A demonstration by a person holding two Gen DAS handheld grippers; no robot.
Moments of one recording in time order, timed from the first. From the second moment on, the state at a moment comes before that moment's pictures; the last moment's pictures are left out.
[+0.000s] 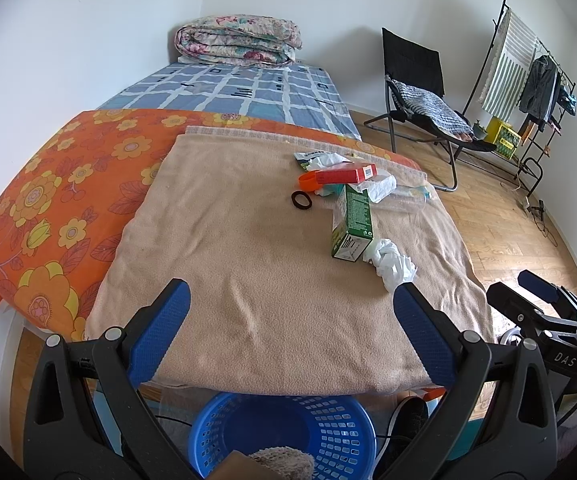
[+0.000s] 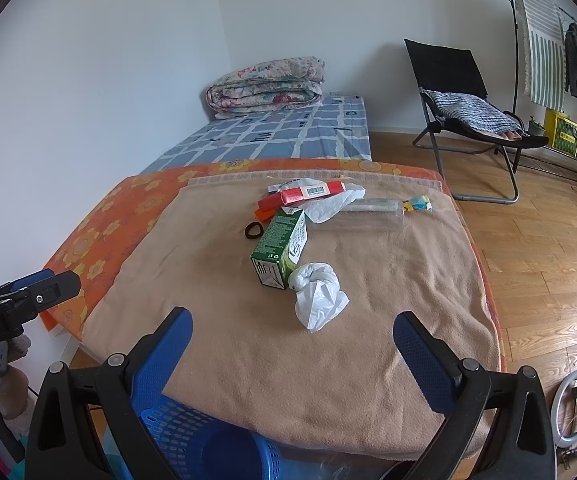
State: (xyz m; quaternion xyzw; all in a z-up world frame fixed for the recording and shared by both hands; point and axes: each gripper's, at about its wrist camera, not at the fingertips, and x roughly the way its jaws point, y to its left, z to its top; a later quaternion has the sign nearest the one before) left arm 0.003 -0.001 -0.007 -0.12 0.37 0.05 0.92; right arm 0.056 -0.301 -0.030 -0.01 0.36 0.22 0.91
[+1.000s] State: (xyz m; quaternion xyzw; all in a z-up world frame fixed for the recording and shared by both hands) left arm 0.053 -0.033 -0.031 -0.09 0.40 0.01 0.91; right arm 0.083 -0.326 -0.062 -0.04 0.41 0.19 0.89
